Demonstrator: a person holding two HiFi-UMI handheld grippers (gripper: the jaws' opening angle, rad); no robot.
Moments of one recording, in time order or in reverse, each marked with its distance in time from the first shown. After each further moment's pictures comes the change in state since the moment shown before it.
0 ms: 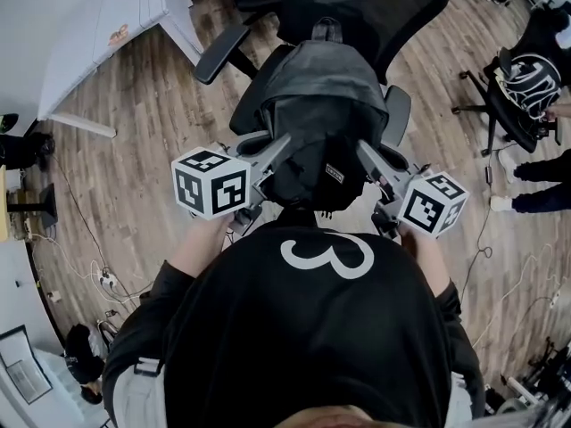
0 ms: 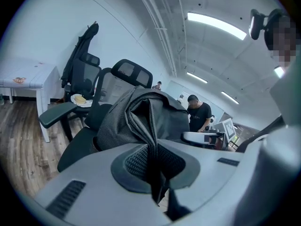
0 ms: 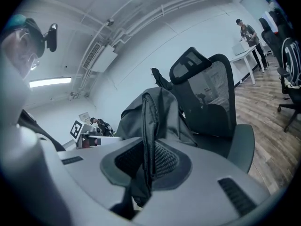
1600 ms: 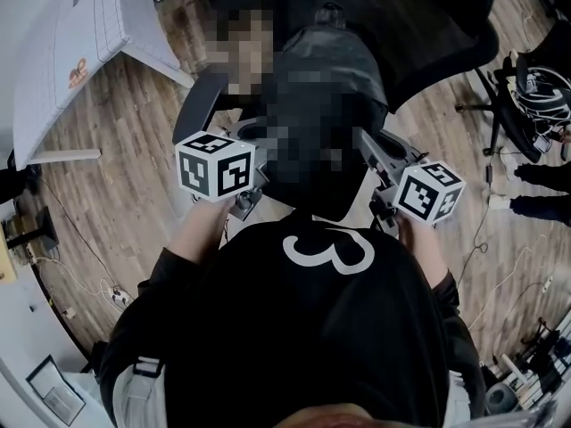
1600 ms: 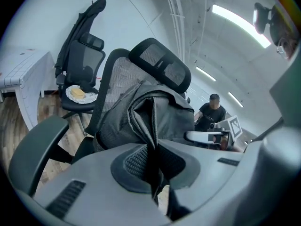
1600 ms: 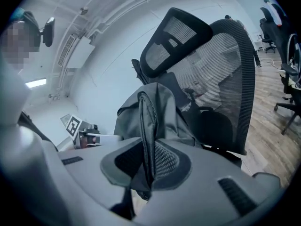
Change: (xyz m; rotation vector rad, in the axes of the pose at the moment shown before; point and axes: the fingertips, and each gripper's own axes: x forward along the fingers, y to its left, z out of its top) left arm 0.164 0.210 0.126 -0.073 0.138 -0.017; right arm 0.203 -0.172 0.097 0.090 0.085 -0.130
